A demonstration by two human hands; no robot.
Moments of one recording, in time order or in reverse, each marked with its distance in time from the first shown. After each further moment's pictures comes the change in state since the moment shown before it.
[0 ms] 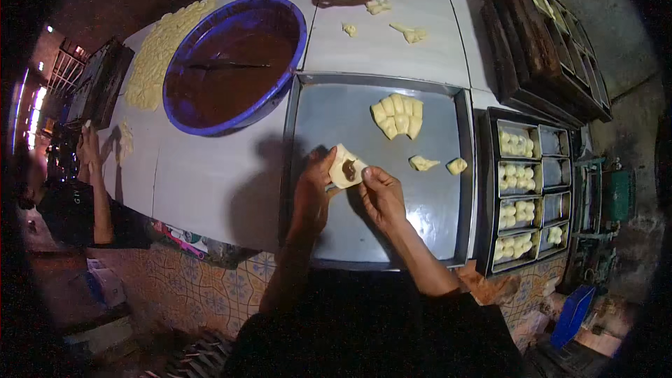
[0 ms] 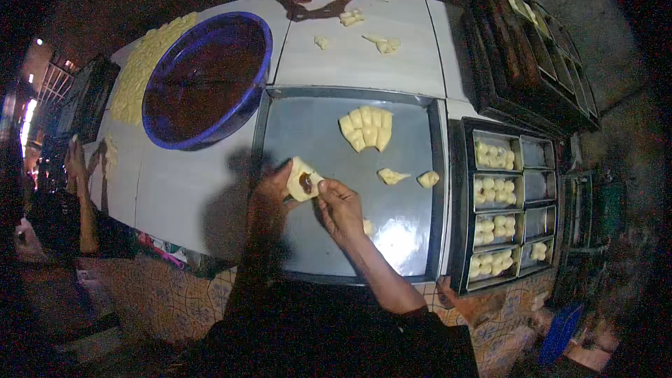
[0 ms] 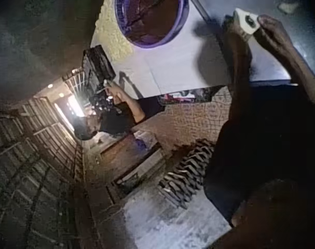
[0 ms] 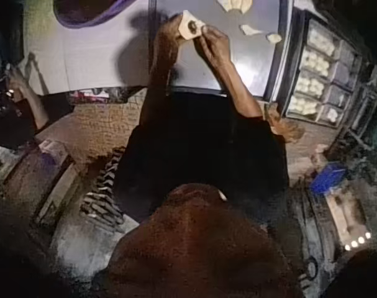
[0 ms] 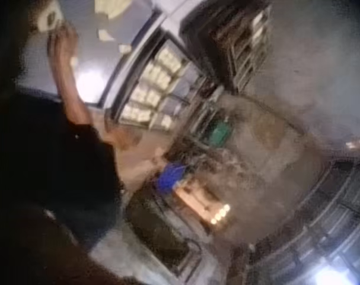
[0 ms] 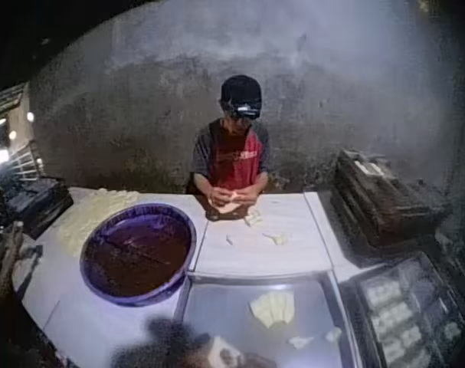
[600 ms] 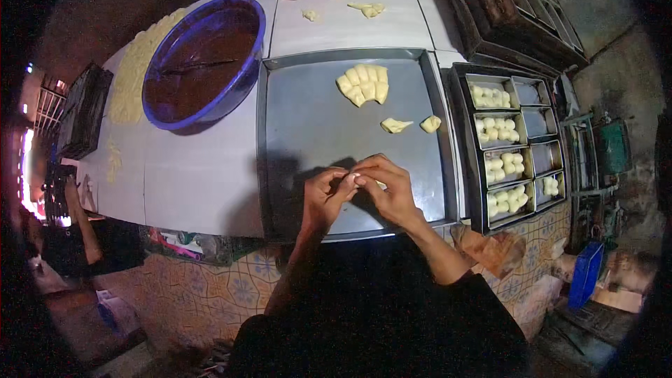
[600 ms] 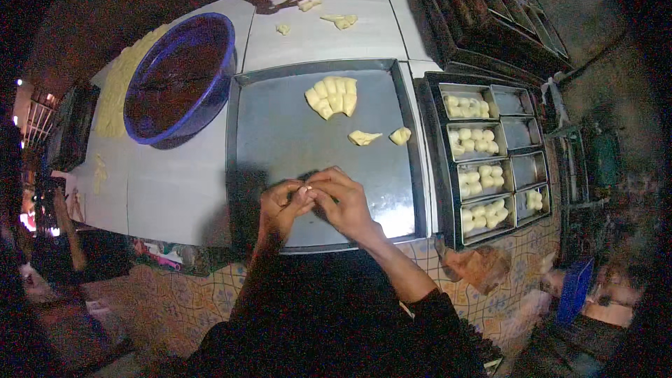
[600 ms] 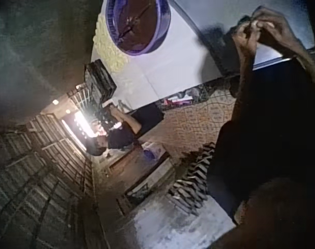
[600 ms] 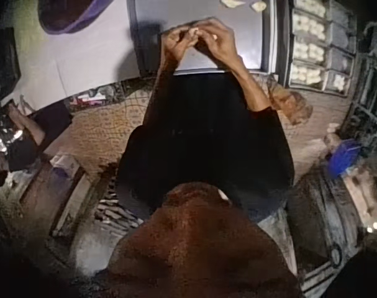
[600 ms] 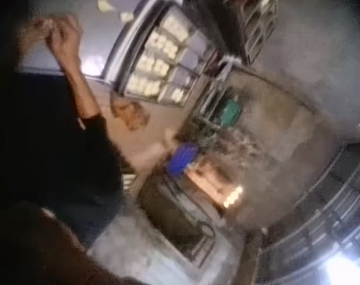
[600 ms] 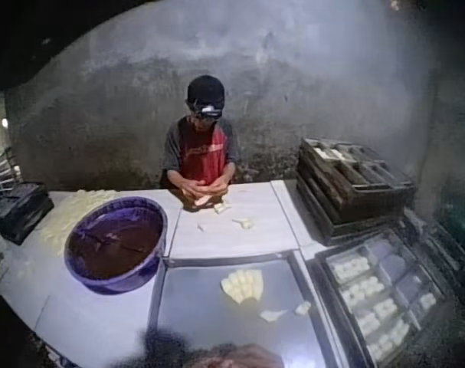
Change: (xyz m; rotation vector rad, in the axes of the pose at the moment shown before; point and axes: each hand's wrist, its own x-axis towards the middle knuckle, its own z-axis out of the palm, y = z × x) left_hand -0.052 -0.072 0.038 0.464 0.008 0.177; right_hand -0.096 -0.024 -0.019 -1.064 -0.110 -1.003
